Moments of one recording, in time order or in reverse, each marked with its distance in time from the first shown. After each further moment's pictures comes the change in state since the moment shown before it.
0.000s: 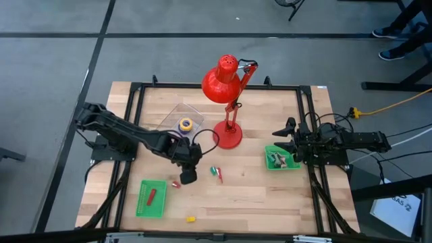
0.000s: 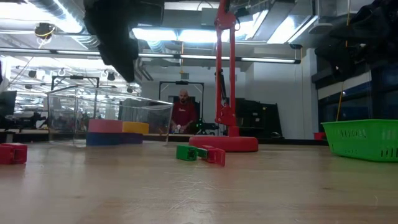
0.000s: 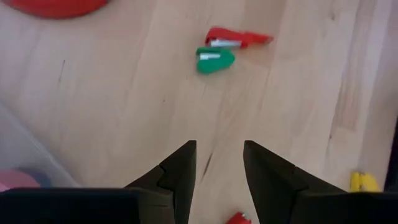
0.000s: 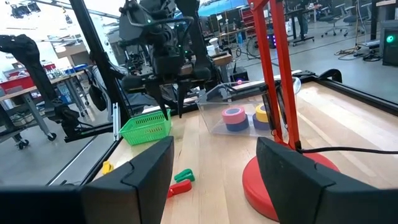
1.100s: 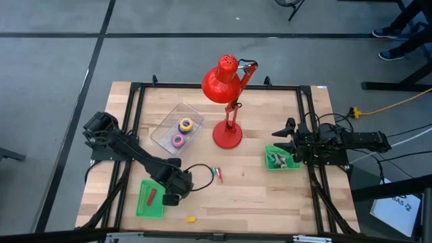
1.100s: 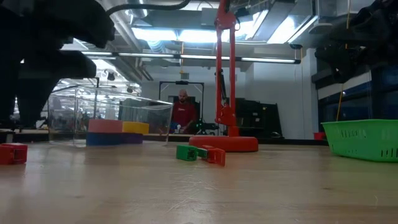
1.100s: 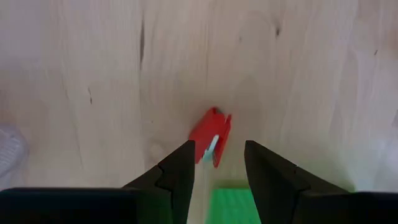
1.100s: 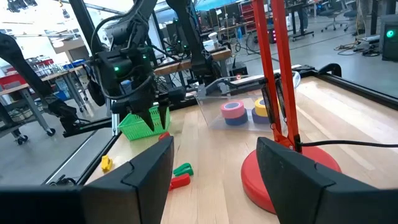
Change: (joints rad) left arm -0.259 0.177 -0.001 -0.157 0.045 -0.008; right arm 0.000 0.002 -0.001 -0.020 -0.001 0.000
